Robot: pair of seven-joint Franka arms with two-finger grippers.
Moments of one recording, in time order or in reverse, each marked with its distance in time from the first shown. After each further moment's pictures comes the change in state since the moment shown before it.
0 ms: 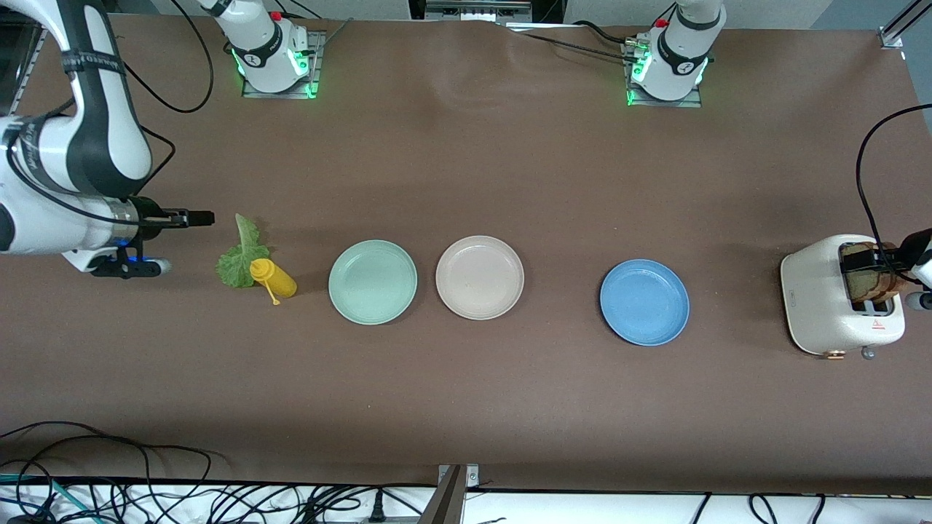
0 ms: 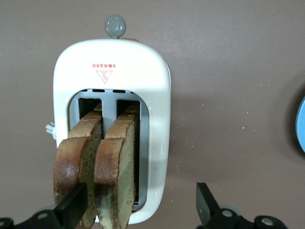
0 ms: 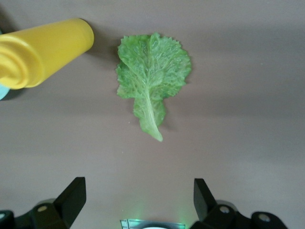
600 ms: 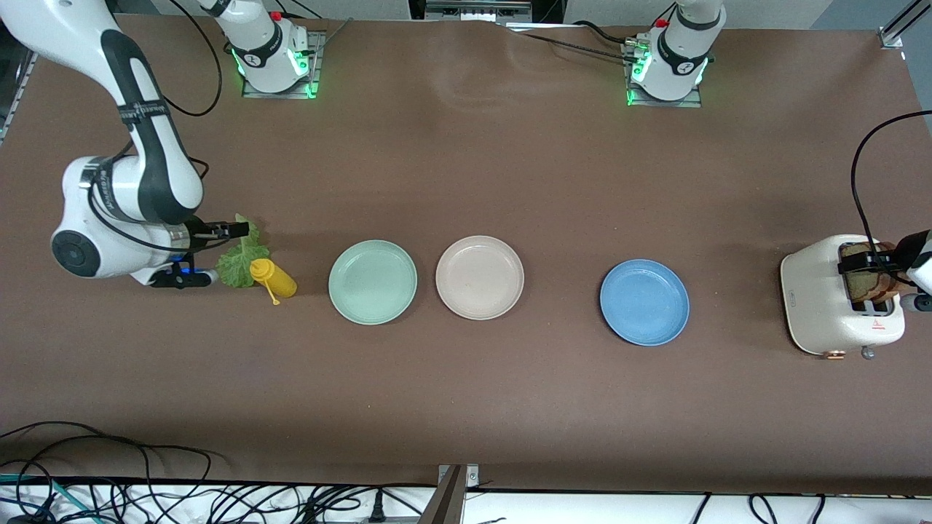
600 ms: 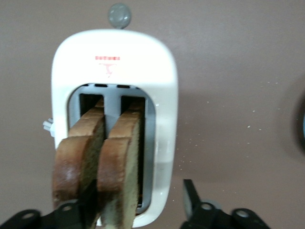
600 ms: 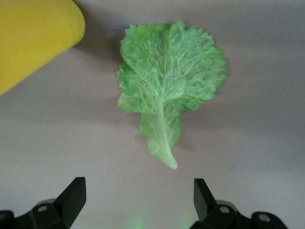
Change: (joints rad) left arm 0.023 0.016 0.000 0.000 0.000 0.000 0.000; right arm 0.014 0.118 0.026 -0.063 0.002 0.113 0.000
